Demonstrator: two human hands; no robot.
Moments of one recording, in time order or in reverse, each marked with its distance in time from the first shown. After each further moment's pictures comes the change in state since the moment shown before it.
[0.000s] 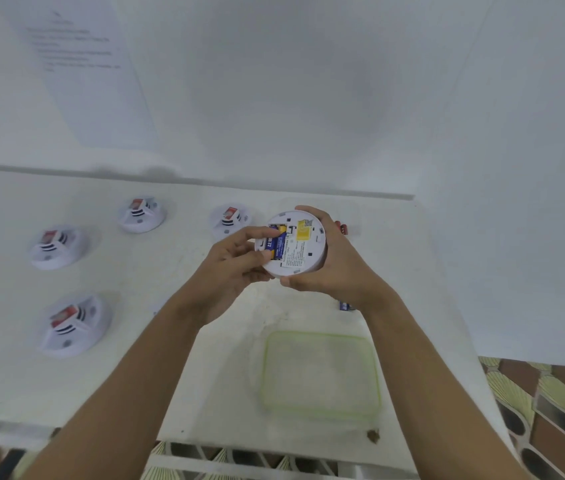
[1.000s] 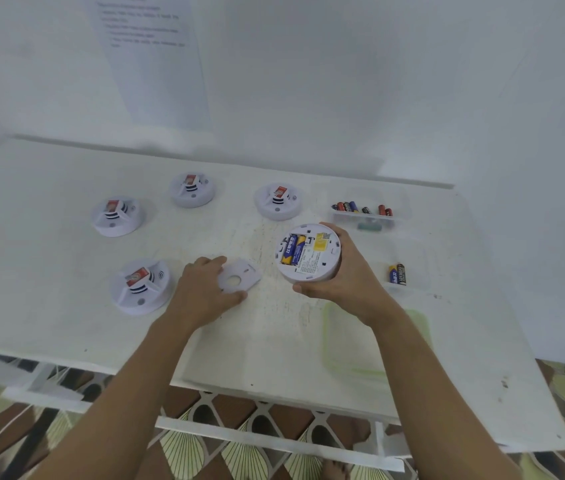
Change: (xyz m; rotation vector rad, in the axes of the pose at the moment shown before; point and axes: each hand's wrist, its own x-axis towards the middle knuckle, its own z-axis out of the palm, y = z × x) left_hand -0.070 -0.062 -0.131 1.137 0.315 -0.208; right_hand -0.019 0.014 0.098 0.057 0.092 0.111
